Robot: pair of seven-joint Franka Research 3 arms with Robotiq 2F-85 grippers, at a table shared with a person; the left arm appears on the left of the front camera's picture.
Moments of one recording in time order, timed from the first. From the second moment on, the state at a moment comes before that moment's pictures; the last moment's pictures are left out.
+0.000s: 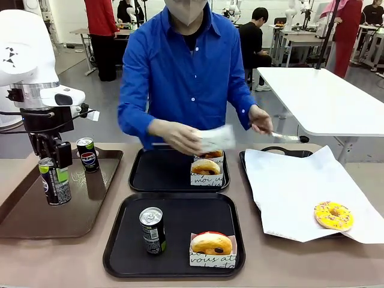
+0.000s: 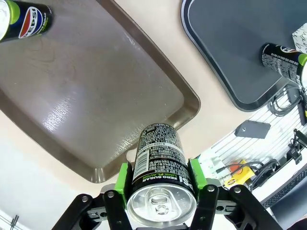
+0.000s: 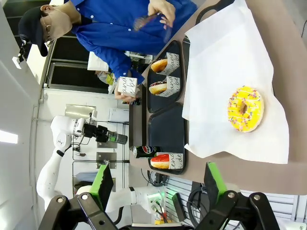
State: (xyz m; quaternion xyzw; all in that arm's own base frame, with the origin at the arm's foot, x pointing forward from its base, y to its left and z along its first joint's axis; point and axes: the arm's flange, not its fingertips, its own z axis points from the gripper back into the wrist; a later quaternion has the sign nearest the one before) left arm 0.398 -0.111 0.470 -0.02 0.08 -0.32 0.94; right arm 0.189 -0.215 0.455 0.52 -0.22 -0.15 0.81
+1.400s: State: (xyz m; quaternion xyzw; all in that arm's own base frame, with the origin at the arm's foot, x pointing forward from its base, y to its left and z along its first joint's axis) left arm 0.399 -0.110 0.469 -0.02 0.08 -0.32 0.95; right arm 0.189 -0.215 0.455 0.52 -0.22 -0.15 0.81
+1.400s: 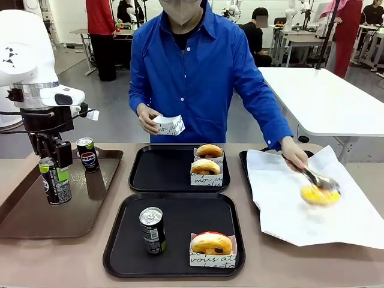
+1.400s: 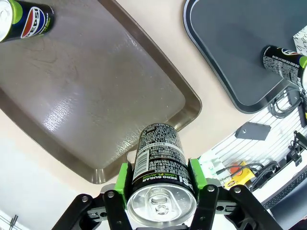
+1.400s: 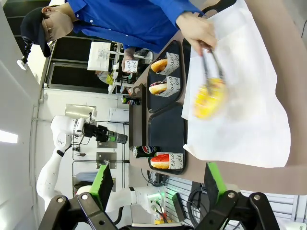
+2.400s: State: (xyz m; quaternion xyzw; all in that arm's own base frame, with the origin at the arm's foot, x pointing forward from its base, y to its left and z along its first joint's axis) left arm 0.399 -0.110 0.469 -0.02 0.08 -0.32 0.95; right arm 0.189 -0.215 0.455 0.52 -0.22 -0.15 0.81
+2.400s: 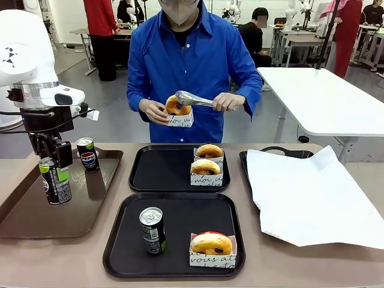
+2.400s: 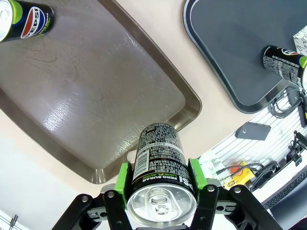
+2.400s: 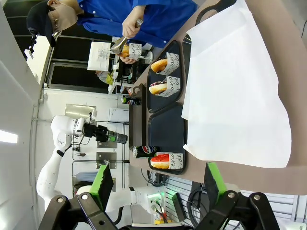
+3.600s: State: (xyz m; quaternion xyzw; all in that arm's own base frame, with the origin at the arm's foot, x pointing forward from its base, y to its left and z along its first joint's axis) left arm 0.497 -0.158 0.547 0.05 -0.04 -0.34 0.94; right arm 0.189 -0.215 0.455 0.52 -0.22 -0.15 0.81
